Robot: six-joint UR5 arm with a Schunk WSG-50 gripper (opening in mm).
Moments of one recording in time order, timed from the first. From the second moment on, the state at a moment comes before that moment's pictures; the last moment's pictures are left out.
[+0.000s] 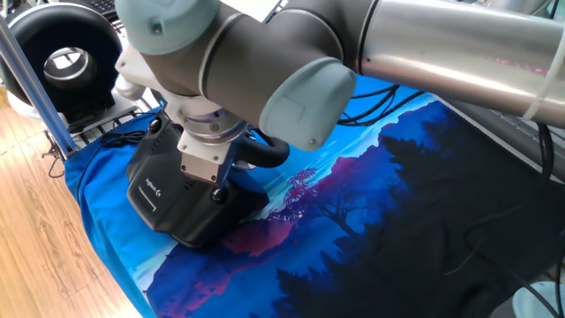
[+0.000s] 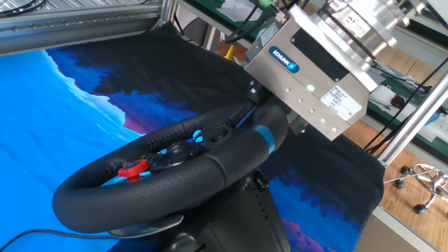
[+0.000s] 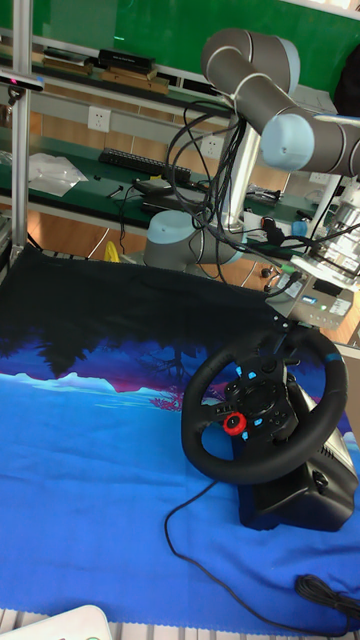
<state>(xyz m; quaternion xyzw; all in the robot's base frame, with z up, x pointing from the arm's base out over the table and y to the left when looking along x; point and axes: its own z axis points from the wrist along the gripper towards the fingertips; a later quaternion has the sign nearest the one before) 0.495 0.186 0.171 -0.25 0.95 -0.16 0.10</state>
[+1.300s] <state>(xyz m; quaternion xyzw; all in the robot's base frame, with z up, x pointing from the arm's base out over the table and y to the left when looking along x) 0.501 0.203 0.196 -0.26 0.94 -0.13 0.16</state>
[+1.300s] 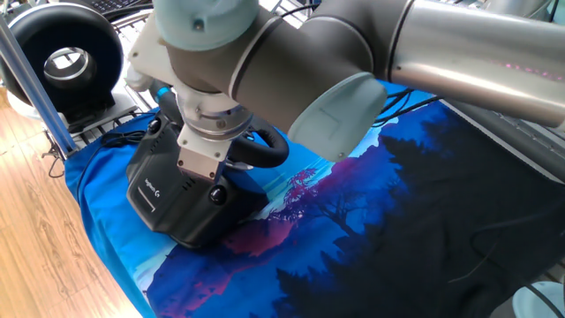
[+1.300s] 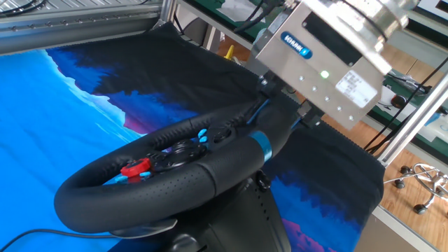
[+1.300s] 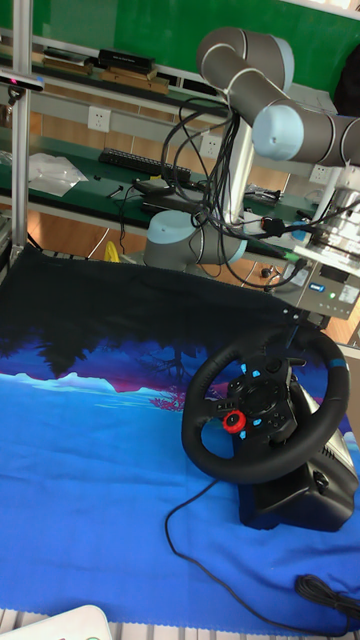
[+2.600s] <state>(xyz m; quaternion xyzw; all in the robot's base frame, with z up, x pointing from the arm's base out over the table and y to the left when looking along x) 0.503 0.200 0.208 -0.26 0.94 -0.14 0.17</state>
